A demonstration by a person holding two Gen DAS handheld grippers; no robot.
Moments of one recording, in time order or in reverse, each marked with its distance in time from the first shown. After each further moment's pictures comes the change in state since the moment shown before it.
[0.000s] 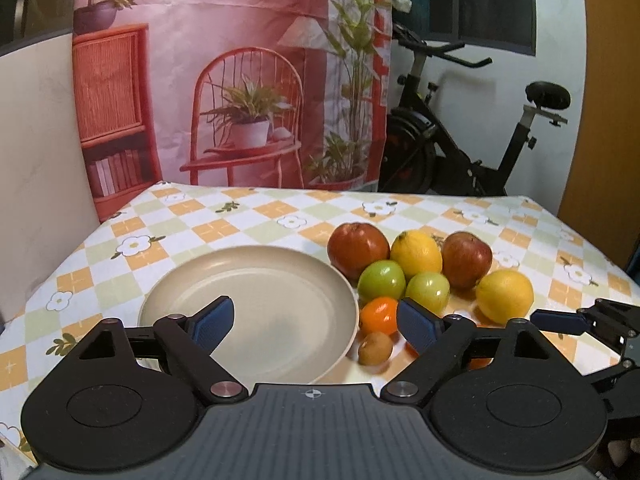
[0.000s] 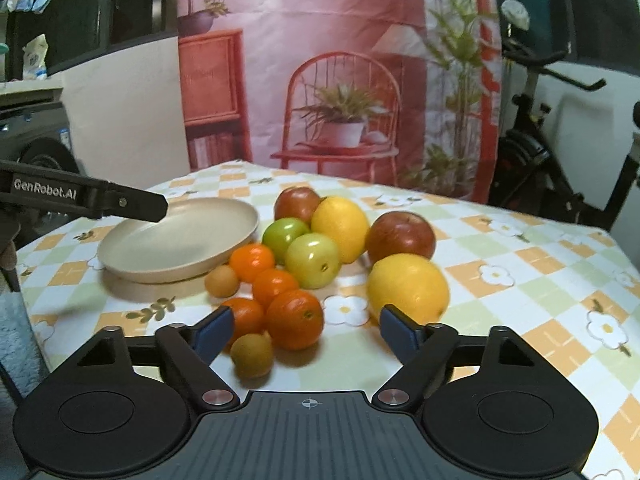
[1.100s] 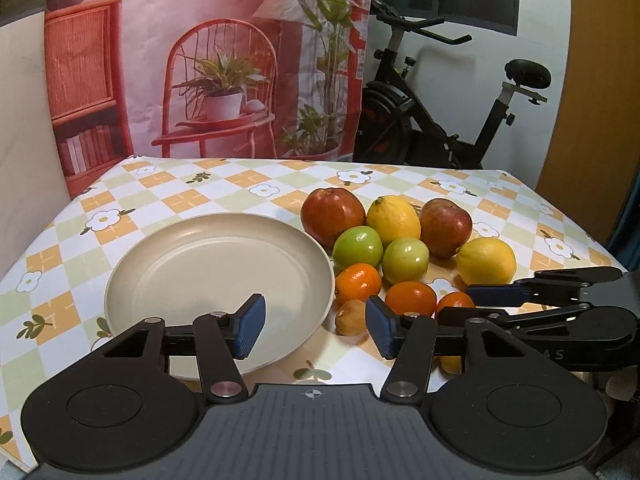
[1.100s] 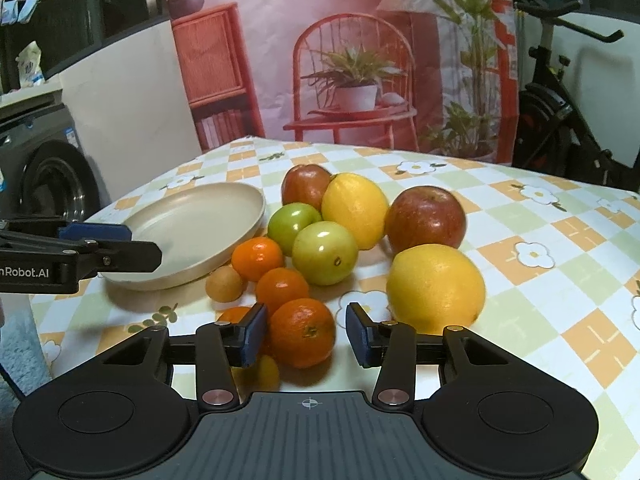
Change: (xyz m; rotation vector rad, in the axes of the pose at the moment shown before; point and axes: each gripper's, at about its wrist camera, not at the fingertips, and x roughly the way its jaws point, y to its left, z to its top) left arm 0.010 -0.004 -0.009 0.005 0.065 -0.085; right arm 0.038 -0.017 0.018 0.067 0.113 0.085
